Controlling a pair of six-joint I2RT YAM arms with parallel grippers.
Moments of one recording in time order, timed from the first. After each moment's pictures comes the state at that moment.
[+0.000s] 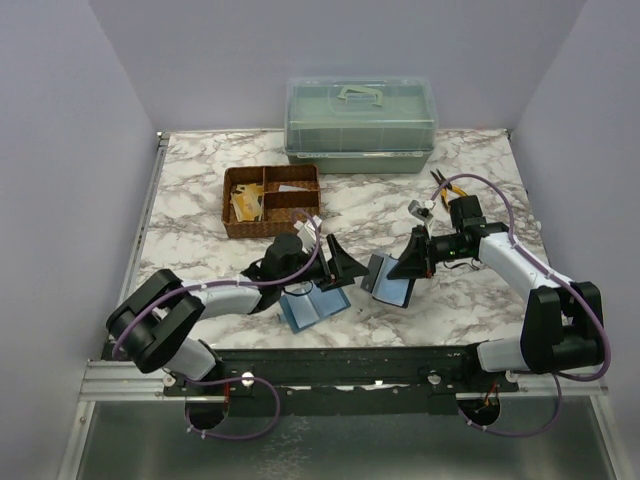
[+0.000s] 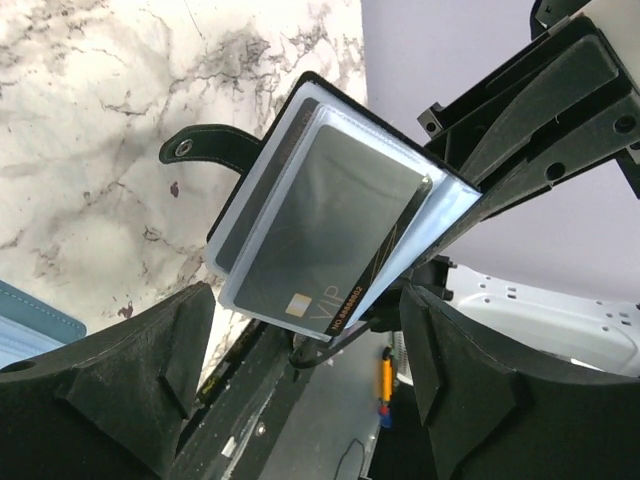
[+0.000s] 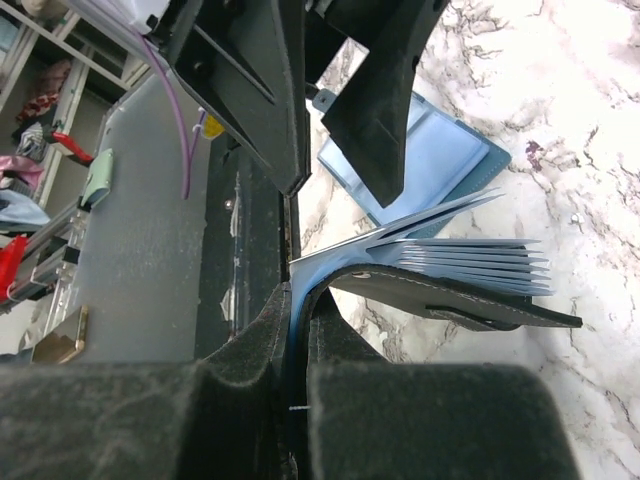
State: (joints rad) left arm -0.77 1.45 0.55 0.60 0.42 -1.17; right arm 0.13 1.38 0.82 -0.64 -1.36 -0.58
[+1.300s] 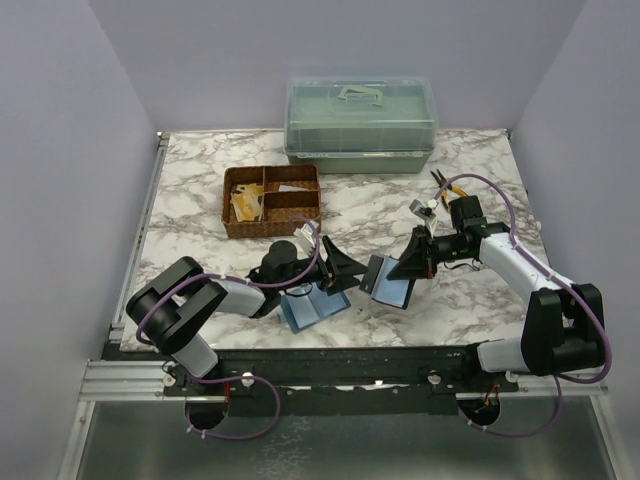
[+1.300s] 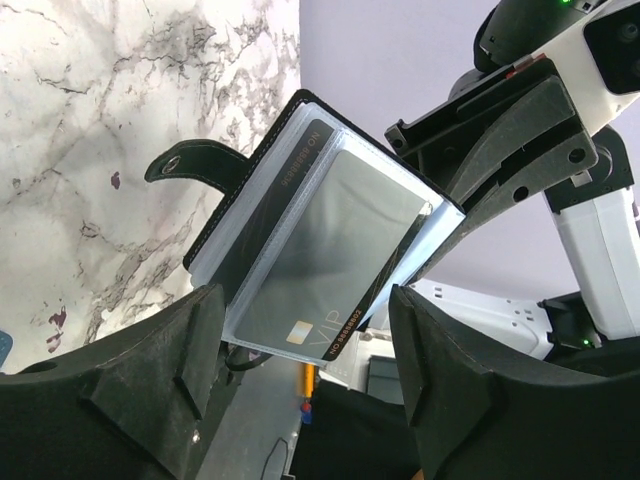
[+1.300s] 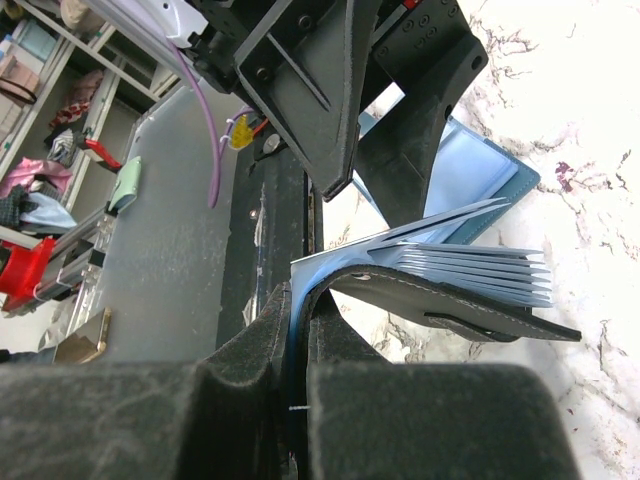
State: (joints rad) left arm -0.76 1.59 0.45 0.98 0.48 -1.43; right arm 0.13 1.37 0.82 -0.66 -1.43 -0.58
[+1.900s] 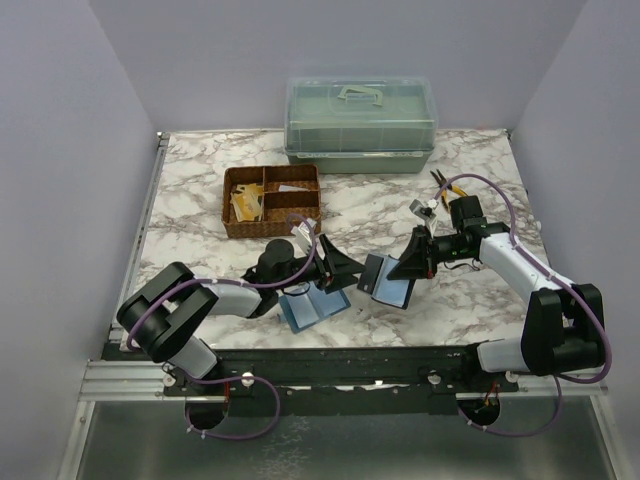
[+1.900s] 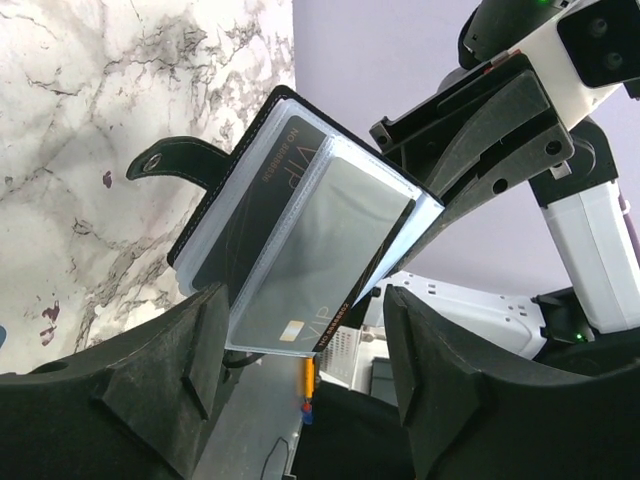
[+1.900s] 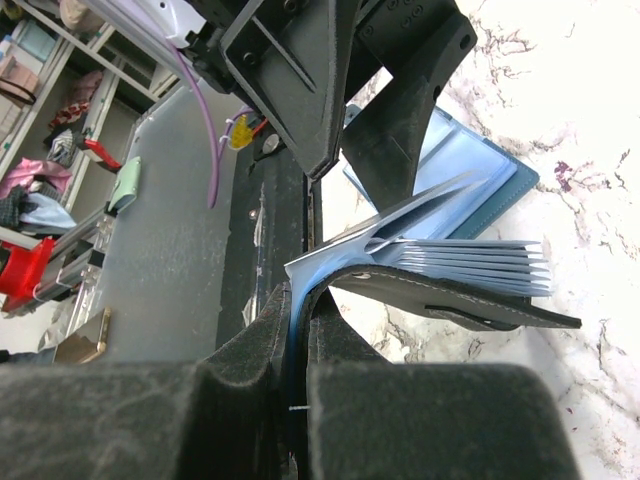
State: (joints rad) left arm -0.75 1.53 0.45 0.93 0.48 -1.42; right arm 0.13 1.37 0.82 -0.66 -1.43 -0.58
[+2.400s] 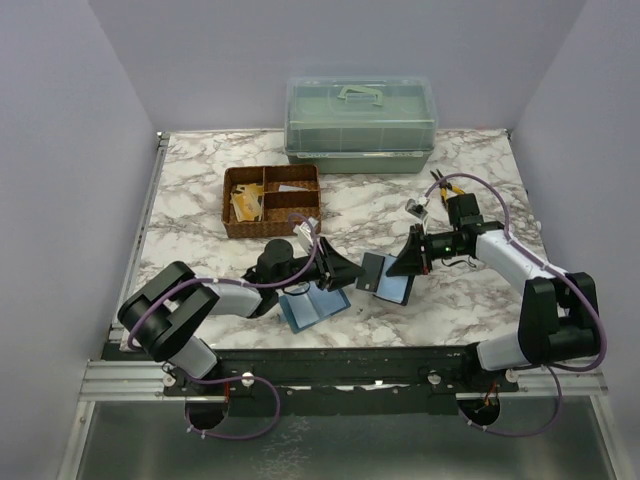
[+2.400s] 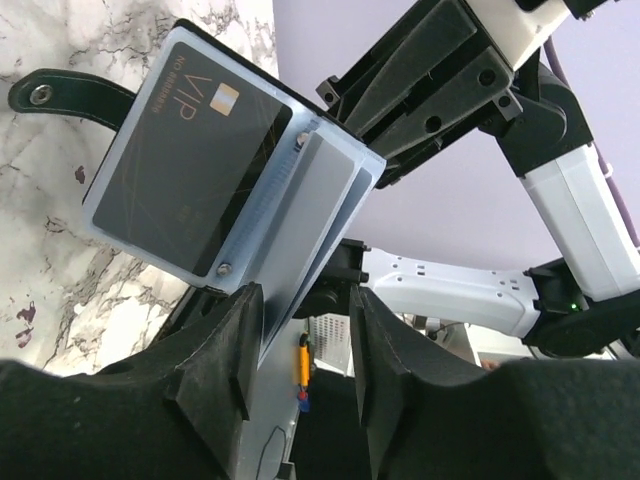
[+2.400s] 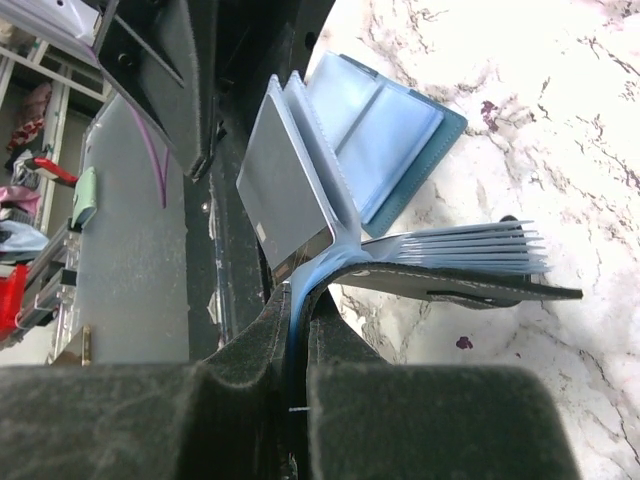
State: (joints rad) left arm -0.75 1.53 0.45 0.96 0.51 -1.42; right arm 0.13 1.42 0.82 -0.56 -1.27 -0.44
